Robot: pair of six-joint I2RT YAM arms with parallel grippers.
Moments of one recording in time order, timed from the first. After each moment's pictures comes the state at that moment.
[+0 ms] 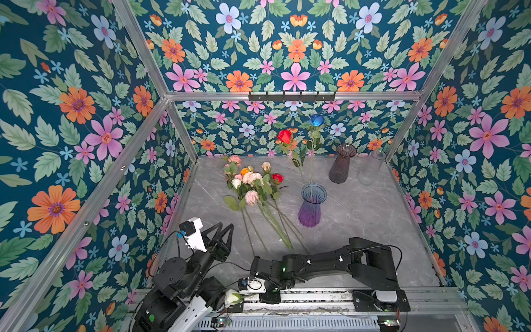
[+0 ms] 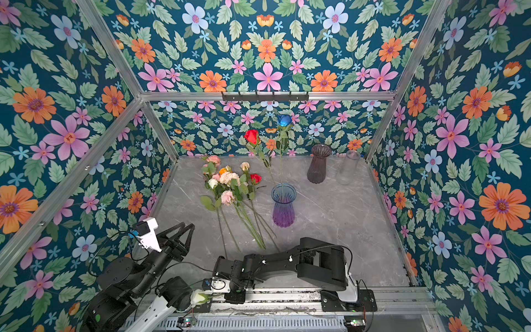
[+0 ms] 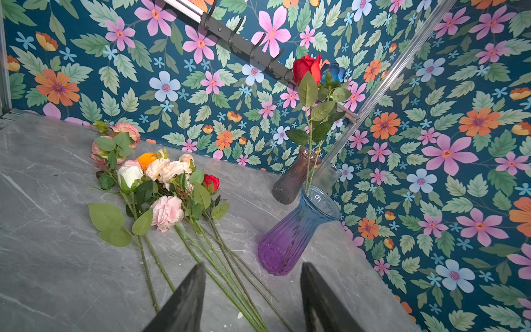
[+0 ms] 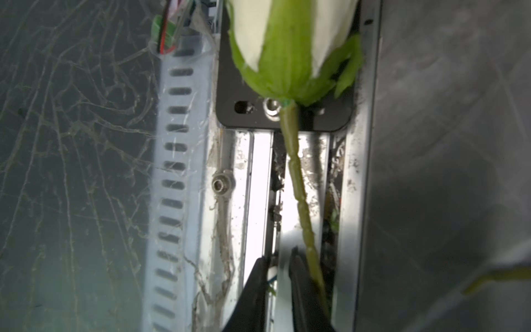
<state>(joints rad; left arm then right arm) -0.72 0.06 0.66 -0.62 -0.24 -0.49 1.42 1.96 1.23 -0.39 -0.32 -0.09</state>
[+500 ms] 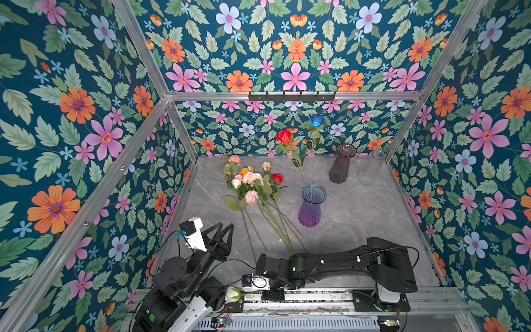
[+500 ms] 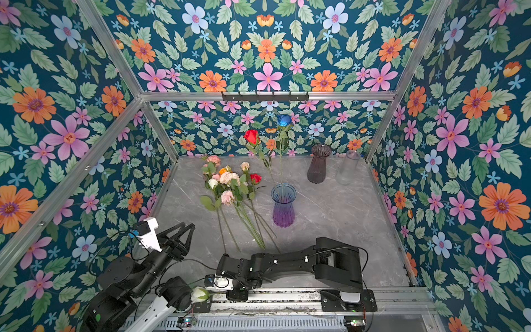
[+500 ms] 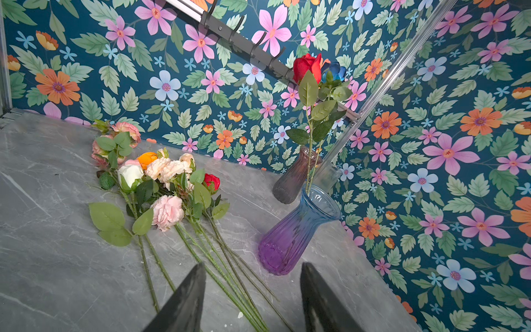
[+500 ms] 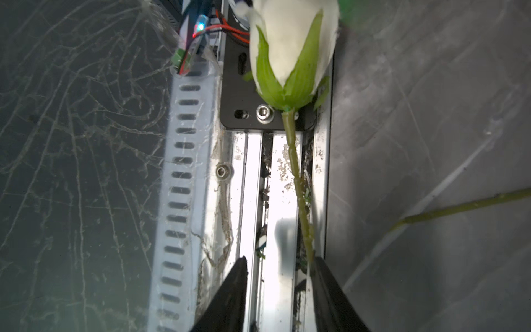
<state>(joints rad) -0.72 0.07 0.66 -0.62 -0.24 -0.49 1.42 1.86 1.17 -0.37 -0.23 -0.10</state>
